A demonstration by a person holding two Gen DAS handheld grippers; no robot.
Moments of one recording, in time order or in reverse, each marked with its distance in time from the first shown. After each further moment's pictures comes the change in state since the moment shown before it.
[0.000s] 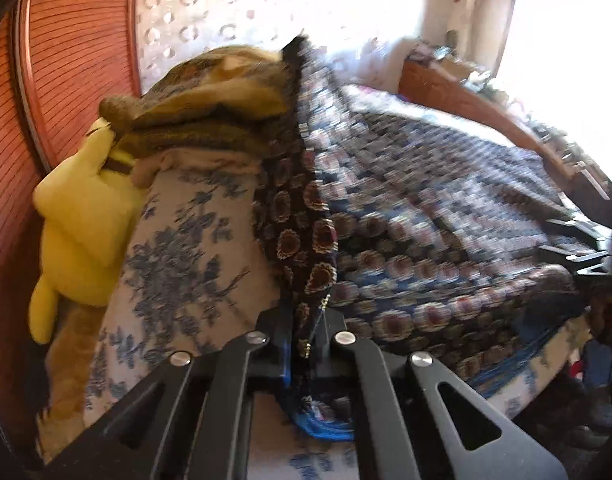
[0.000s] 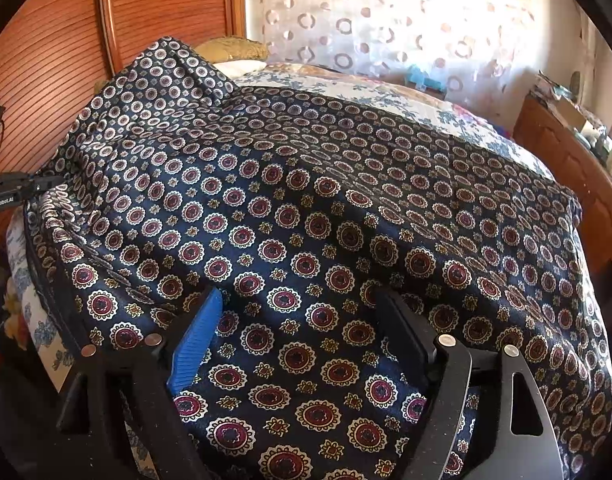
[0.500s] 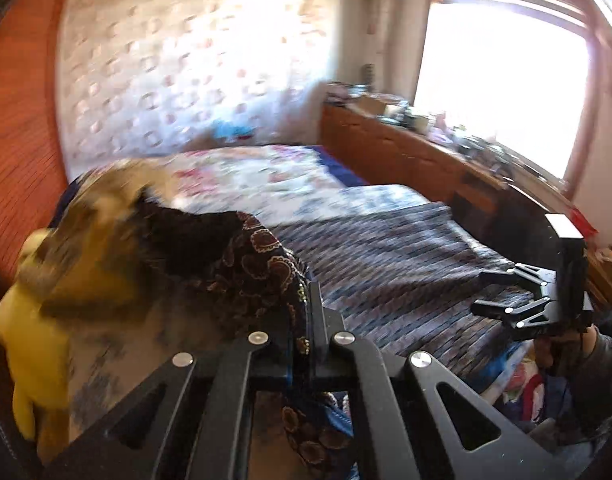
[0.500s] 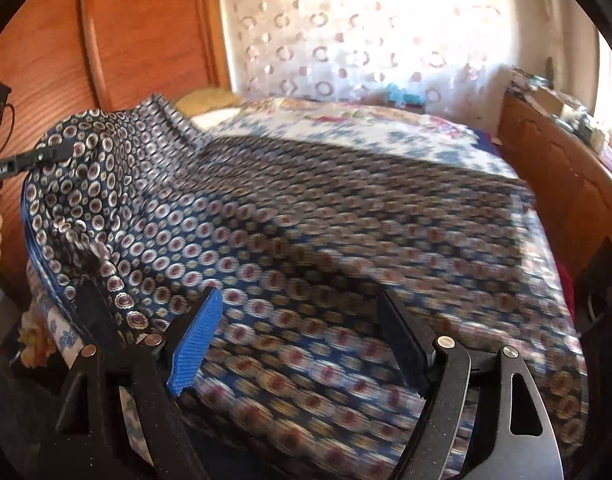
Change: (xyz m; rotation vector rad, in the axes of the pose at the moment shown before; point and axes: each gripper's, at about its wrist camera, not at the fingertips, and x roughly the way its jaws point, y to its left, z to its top) left arm -0.031 -0.116 0.098 0.200 -0.164 -0.199; right arm -0.069 -0.059 -0.026 0.136 -0.134 -0.007
